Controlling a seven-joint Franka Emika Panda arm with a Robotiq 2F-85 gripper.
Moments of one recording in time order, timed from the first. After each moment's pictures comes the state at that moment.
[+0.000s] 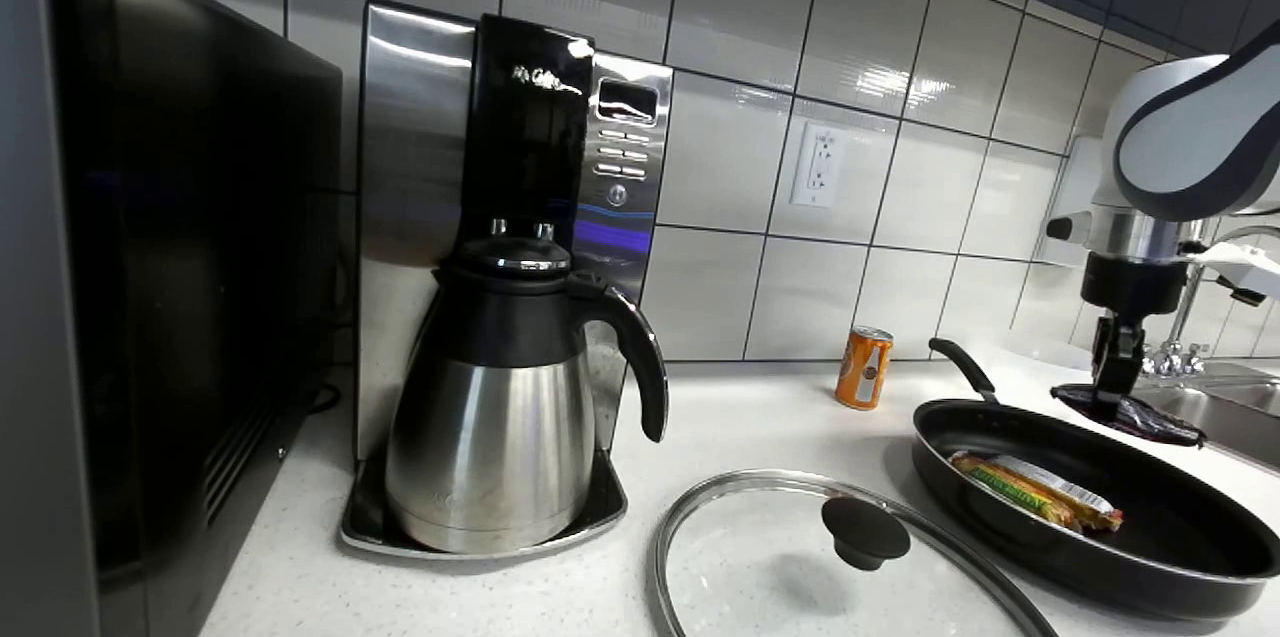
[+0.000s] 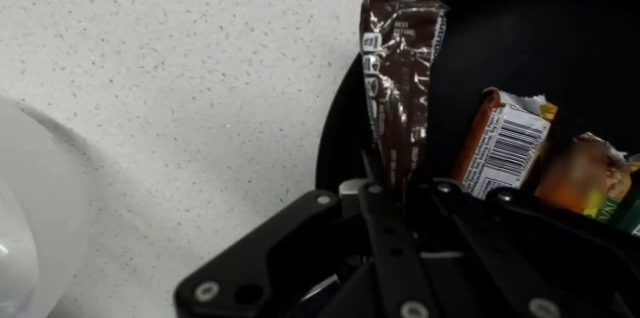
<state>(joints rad) -0.15 0.29 -0.16 -2.12 -0.18 2.43 -0.79</state>
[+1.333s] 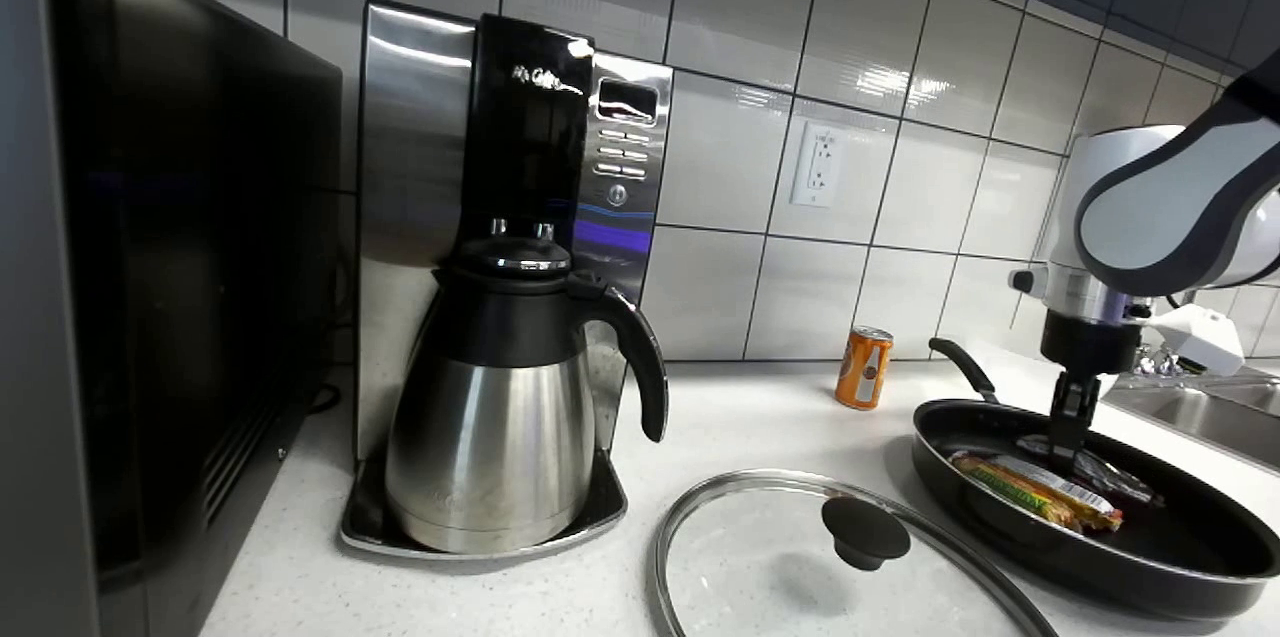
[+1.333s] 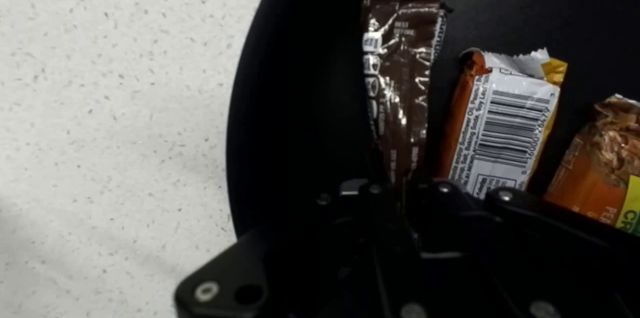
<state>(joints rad) -0.15 0.41 -0.12 -2.14 -0.18 2.55 -0.61</state>
